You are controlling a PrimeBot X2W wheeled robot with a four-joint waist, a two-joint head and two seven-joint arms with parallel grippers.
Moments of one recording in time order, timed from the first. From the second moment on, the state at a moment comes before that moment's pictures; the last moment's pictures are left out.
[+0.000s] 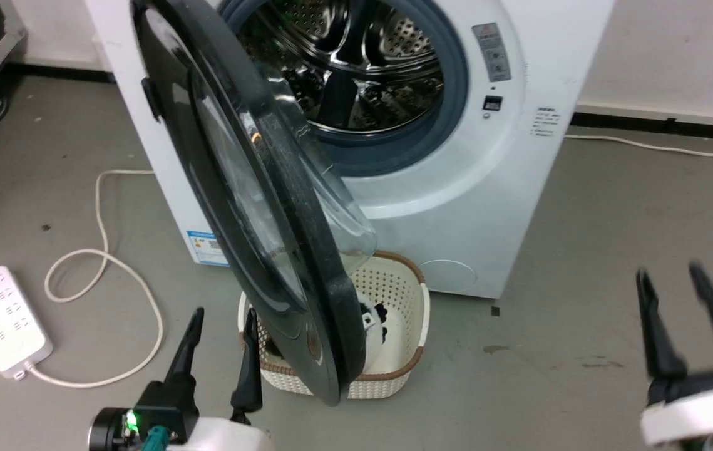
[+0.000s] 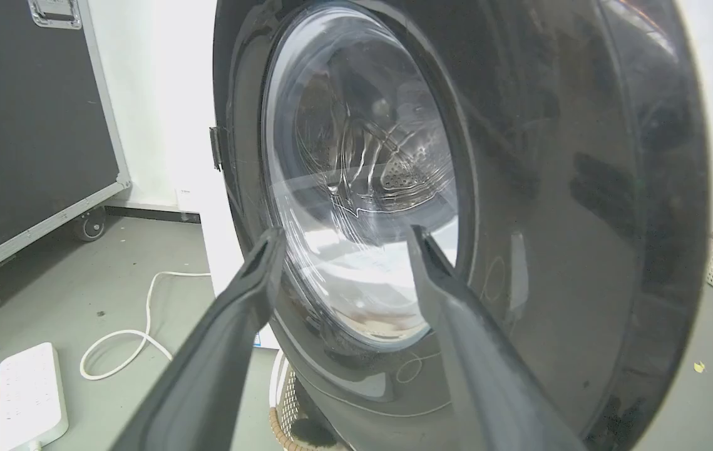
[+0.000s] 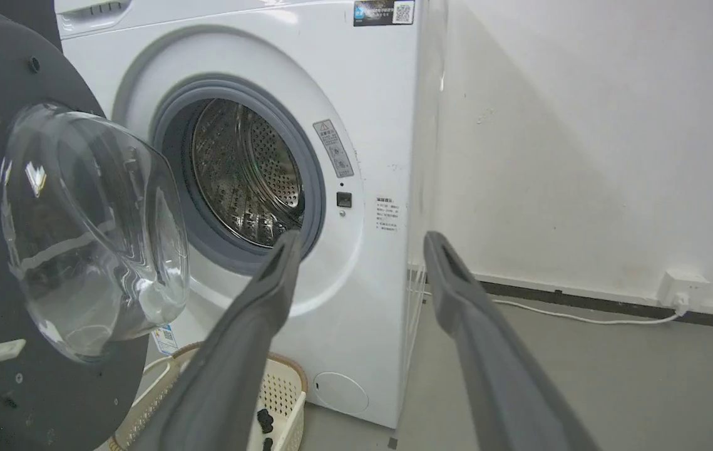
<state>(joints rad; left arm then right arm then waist) 0.01 0.05 -0.12 0.04 -0.11 0.05 -0.26 -0.05 -0.26 -0.03 -0.04 0.28 0.13 -0.17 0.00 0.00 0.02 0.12</state>
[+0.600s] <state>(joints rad) 0.04 0.05 -0.10 0.06 -0.10 0.05 -0.26 0.12 -0.06 -0.07 -0.02 0.00 0.13 -0.26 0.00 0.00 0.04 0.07</state>
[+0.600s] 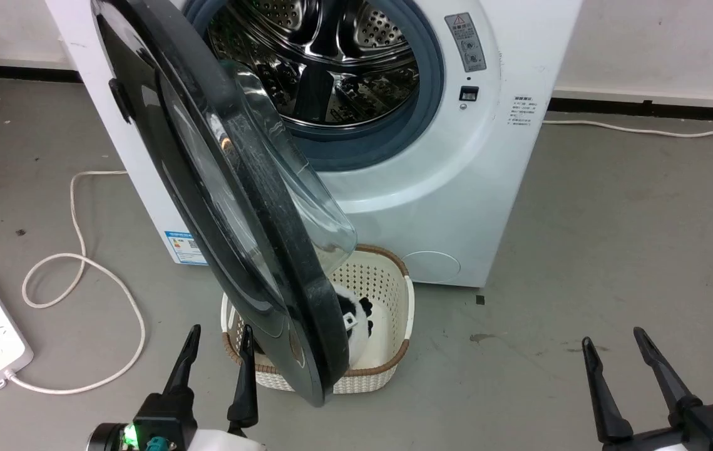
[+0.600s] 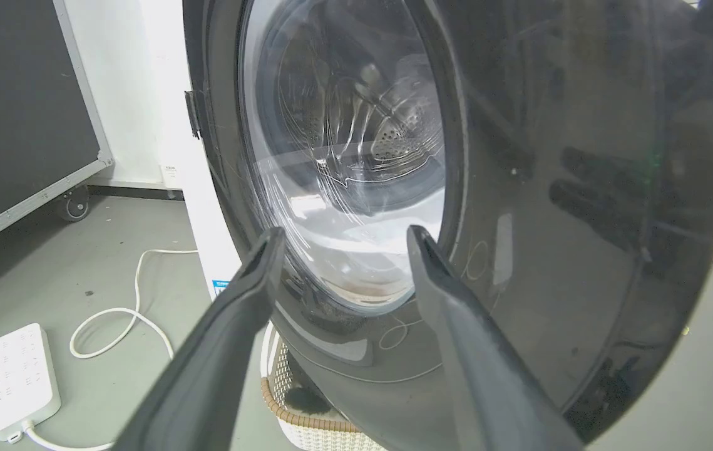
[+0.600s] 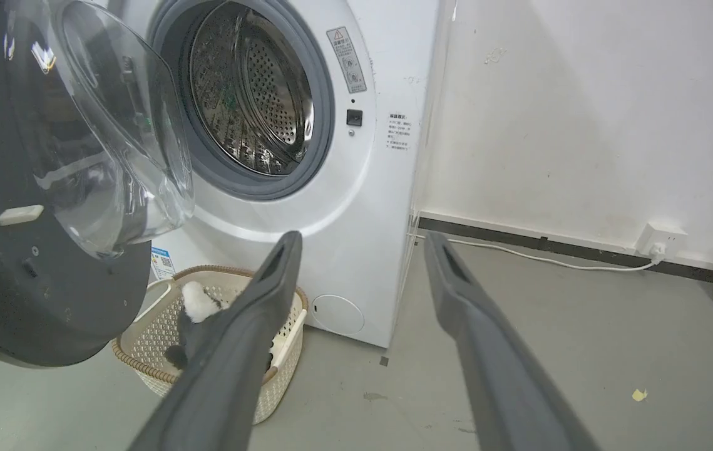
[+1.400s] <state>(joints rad) -0.05 0.05 0.06 -0.28 -0.11 0.12 -0.26 0.11 -0.05 -0.05 -0.04 0.04 0.13 -0.26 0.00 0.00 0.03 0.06</state>
